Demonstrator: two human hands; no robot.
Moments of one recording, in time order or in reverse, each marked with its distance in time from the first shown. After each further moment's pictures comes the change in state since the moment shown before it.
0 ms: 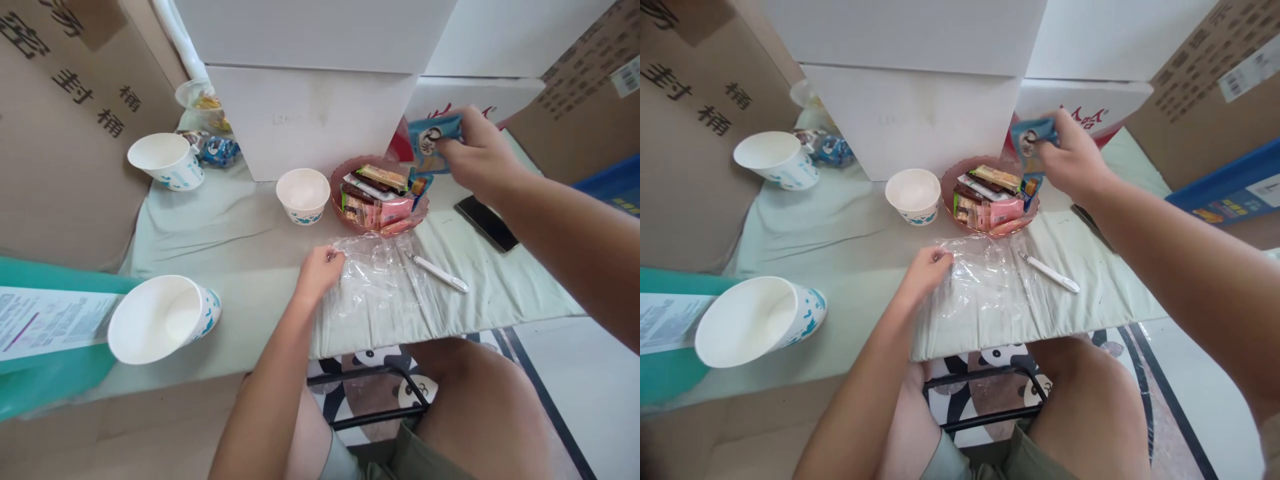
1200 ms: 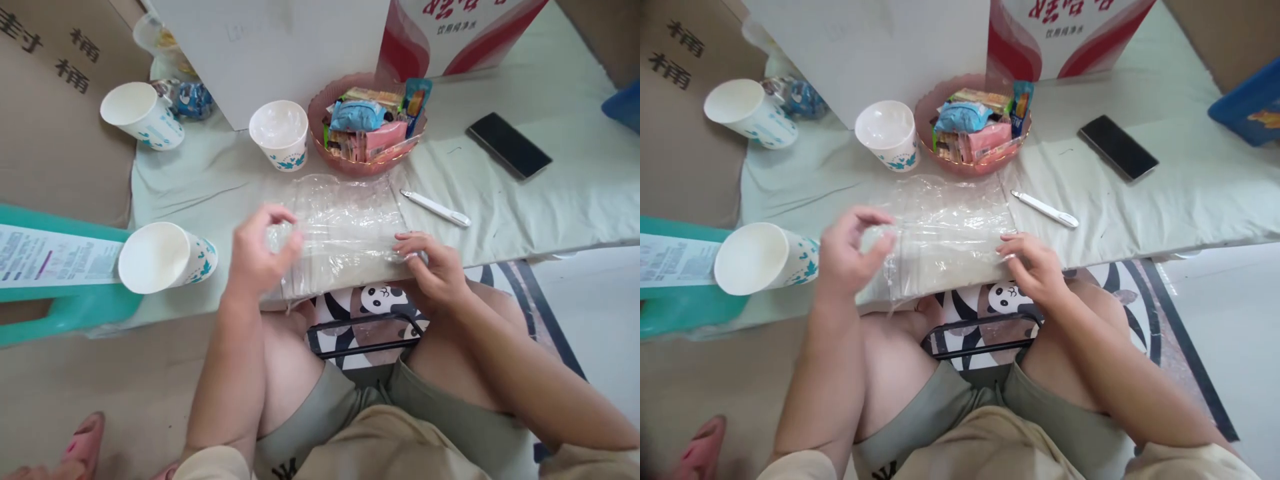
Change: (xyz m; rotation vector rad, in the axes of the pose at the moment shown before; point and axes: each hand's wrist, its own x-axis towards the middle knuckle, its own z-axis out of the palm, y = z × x) left_hand -0.093 0.004 -0.050 0.220 0.196 0.524; right_hand -0.254 0.097 0.043 0.389 -0.143 -0.264
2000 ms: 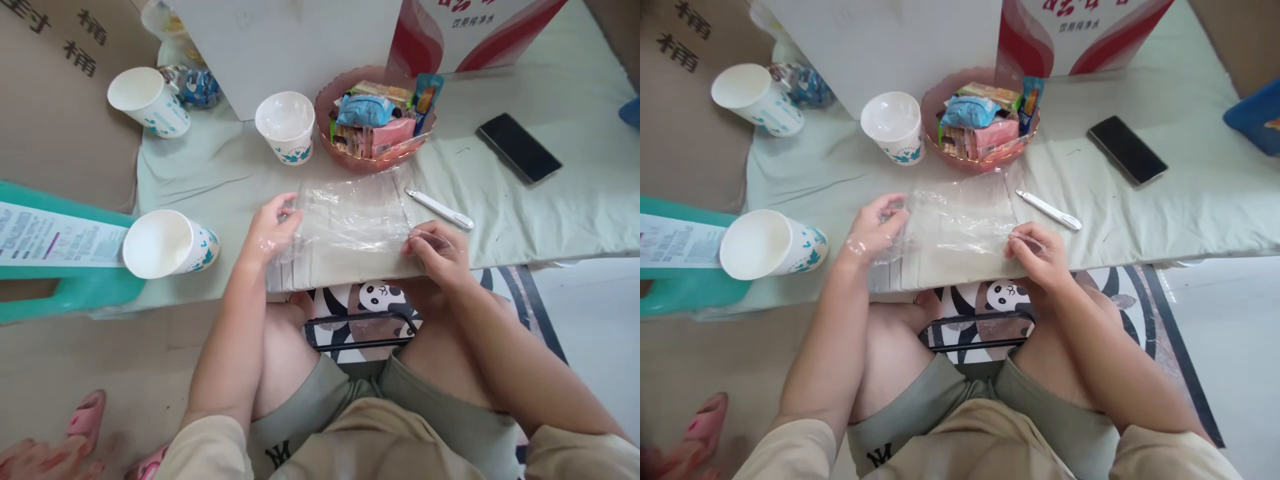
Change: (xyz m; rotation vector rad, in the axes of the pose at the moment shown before) left_hand 0.025 -0.040 0.022 -0.046 -0.131 -0.514; right_hand 0.018 0.005 -0.006 0.271 0.067 0.237
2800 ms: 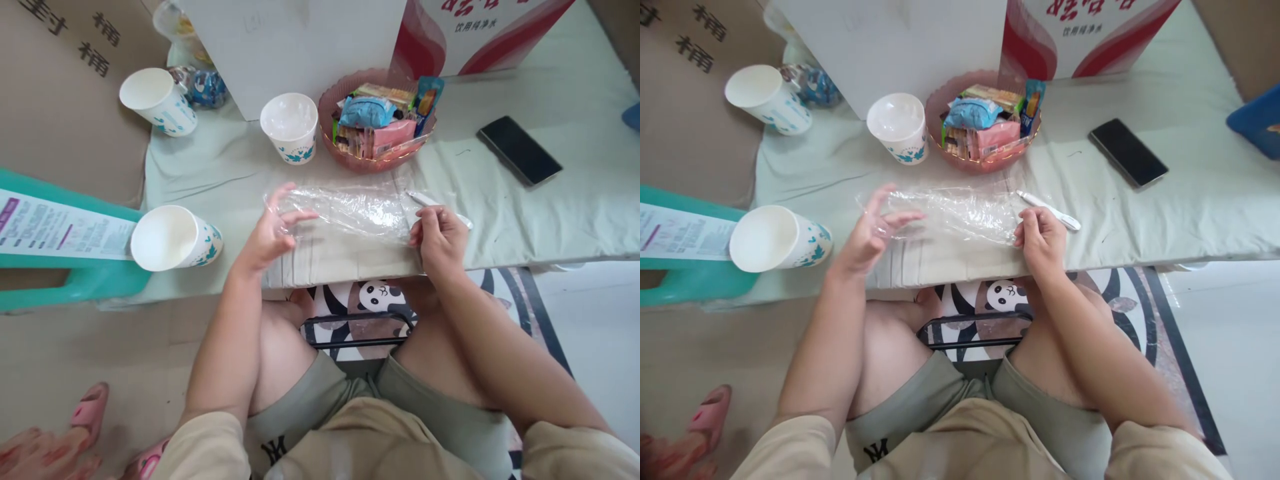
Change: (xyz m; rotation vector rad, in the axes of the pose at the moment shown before) left_hand -0.017 -0.010 -0.006 -0.440 -0.195 0.272; right_hand 0.020 0.003 0.018 0.144 0.349 0.176
